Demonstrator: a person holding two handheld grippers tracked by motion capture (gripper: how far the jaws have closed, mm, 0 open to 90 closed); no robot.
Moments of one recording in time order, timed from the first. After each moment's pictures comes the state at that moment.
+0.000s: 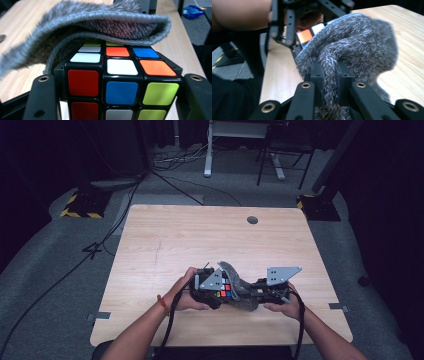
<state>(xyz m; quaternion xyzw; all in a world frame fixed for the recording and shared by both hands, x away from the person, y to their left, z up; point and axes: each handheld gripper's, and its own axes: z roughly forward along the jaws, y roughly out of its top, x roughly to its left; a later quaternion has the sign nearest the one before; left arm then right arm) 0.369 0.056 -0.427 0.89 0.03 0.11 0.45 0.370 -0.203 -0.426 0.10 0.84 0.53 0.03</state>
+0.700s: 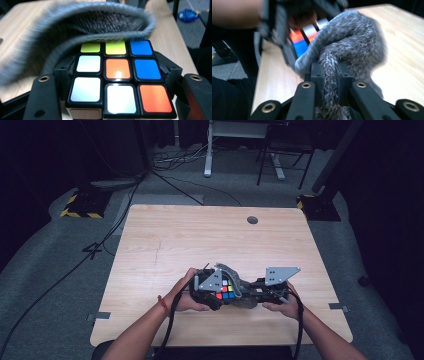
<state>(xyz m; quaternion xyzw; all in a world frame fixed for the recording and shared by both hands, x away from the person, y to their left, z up) 0.367 0.056 -0.425 0.88 0.03 0.09 0.47 0.370 -0.199 -0.430 0.10 0.85 0.52 0.04</state>
